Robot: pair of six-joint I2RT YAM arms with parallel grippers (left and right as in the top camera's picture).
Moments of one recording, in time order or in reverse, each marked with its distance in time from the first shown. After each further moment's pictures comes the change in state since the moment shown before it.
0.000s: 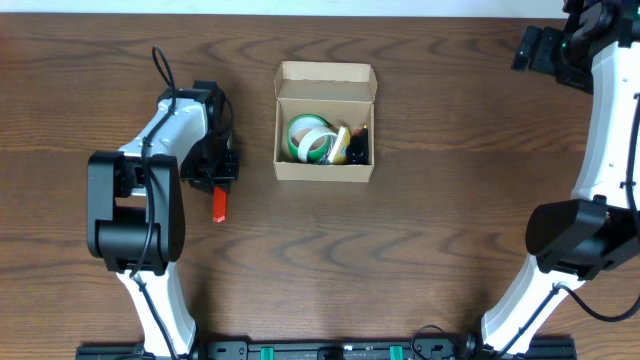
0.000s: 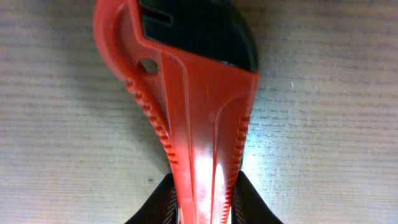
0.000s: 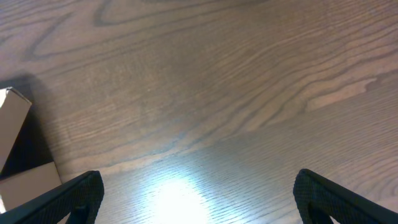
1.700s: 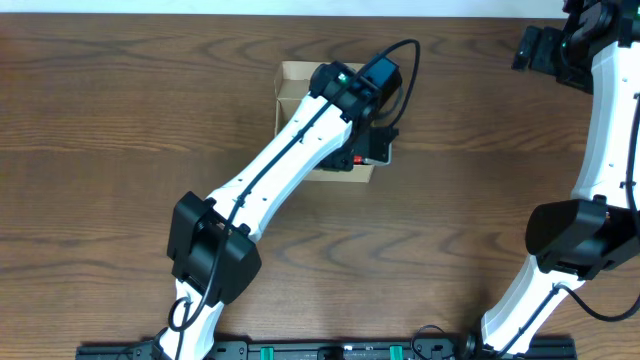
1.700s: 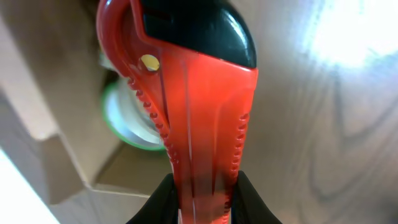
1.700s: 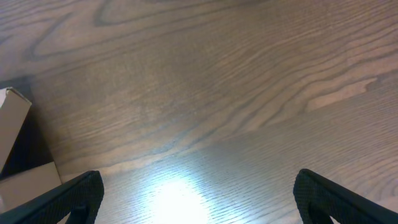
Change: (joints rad) left arm -0.613 0.017 0.645 -0.313 -0.219 1.059; right arm 0.000 0.000 0.000 0.000 0.000 0.000
